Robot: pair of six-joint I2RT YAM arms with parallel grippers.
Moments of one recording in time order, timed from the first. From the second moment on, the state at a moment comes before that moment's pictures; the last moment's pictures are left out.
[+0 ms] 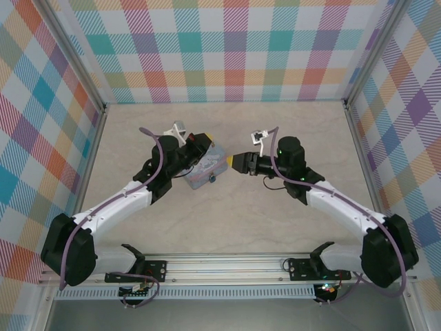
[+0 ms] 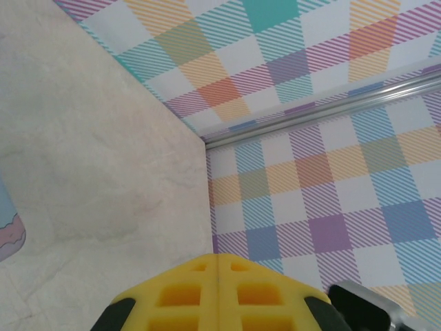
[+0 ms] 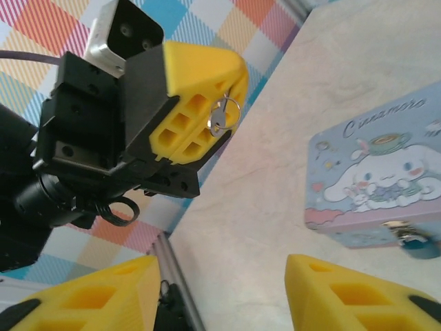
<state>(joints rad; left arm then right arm) -0.58 1.28 0.85 0.27 0.09 -1.17 0.55 1.27 0.81 0.23 -0.67 0.75</state>
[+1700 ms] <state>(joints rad) -0.60 1.25 0.86 0.17 0.03 -1.12 0.60 1.51 1.07 0.04 -0.58 0.59</state>
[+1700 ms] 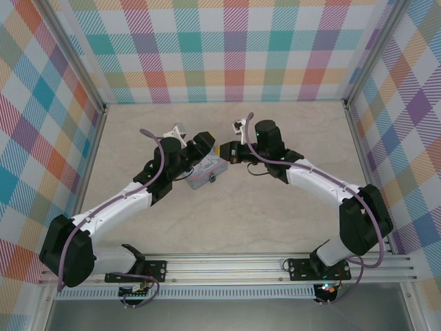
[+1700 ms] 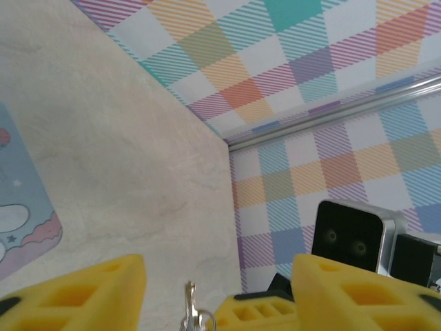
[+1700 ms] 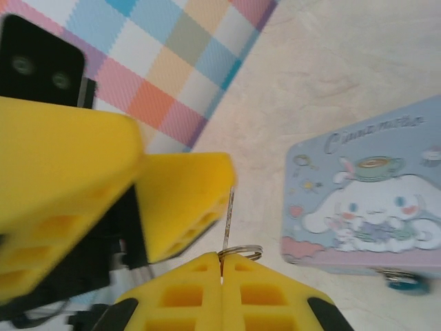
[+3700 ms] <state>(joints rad) -0.60 1.37 1.10 -0.38 0.29 -1.36 0.90 1.34 0.87 0.05 0.18 -0.77</state>
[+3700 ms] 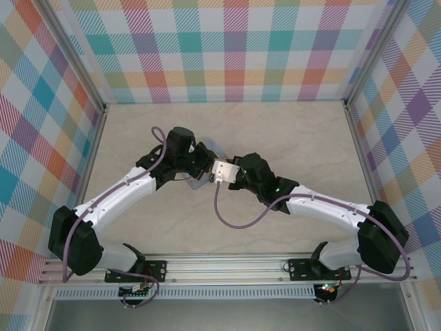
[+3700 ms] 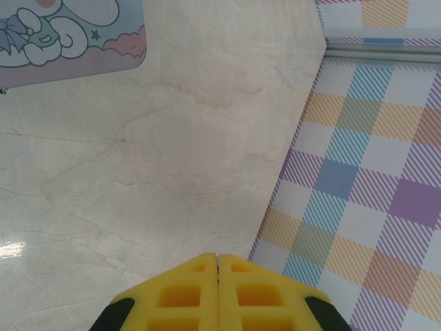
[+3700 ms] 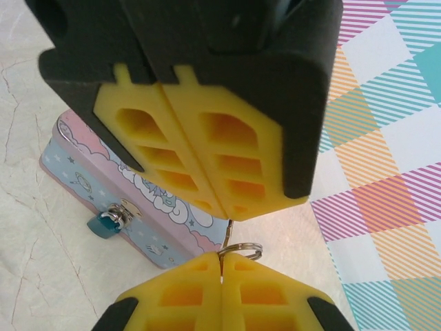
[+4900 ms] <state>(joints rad) -0.61 1.12 0.99 0.00 0.53 -0.35 0.49 1.15 0.79 0.37 -0.95 0.31</state>
